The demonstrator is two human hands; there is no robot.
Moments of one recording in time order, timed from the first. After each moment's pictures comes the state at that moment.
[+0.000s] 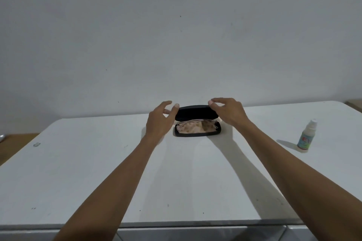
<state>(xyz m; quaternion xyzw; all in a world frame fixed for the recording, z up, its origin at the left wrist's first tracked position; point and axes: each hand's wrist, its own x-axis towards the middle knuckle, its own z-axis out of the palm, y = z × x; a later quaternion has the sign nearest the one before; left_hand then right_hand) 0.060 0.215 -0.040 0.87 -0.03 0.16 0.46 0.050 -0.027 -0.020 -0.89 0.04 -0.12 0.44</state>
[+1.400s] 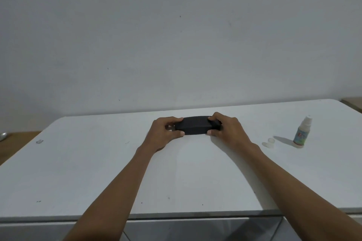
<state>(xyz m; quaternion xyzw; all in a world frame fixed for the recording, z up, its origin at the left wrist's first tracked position) 0.045 0.235 -0.078 0.83 -0.17 0.05 0.52 0.011 -0.031 -0.075 -0.92 -0.07 -0.13 0.37</state>
